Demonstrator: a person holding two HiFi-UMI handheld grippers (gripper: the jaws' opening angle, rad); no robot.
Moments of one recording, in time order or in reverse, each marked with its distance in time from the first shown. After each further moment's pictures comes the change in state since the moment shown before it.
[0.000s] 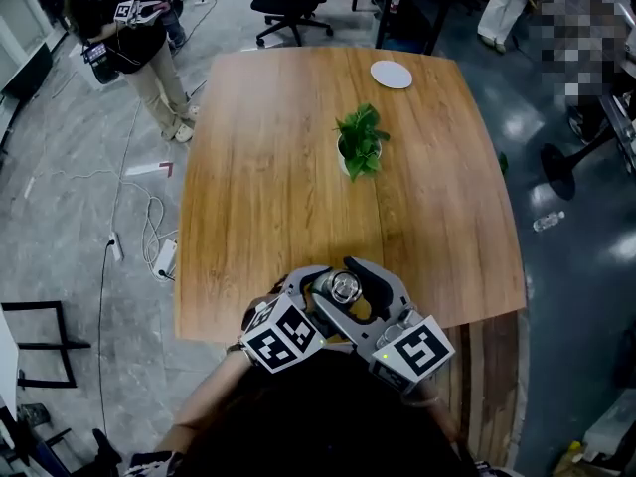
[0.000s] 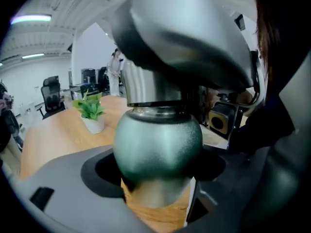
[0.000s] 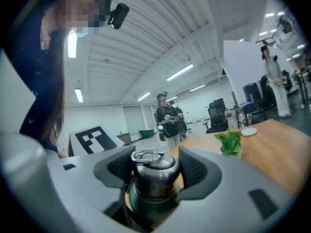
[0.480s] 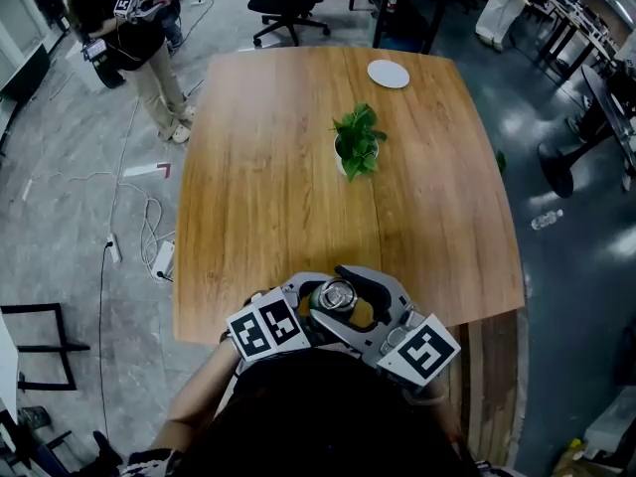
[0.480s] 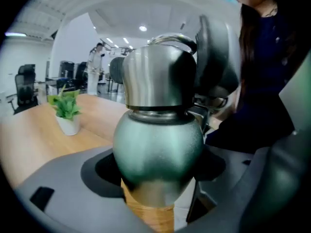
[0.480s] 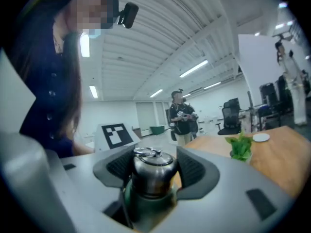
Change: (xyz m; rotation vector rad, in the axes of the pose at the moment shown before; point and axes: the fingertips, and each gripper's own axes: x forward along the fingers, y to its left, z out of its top) left arm -0.008 -0.027 0.006 0.010 -0.055 -0.267; right arm -0.006 0.013 -0.001 -0.097 0.051 0.120
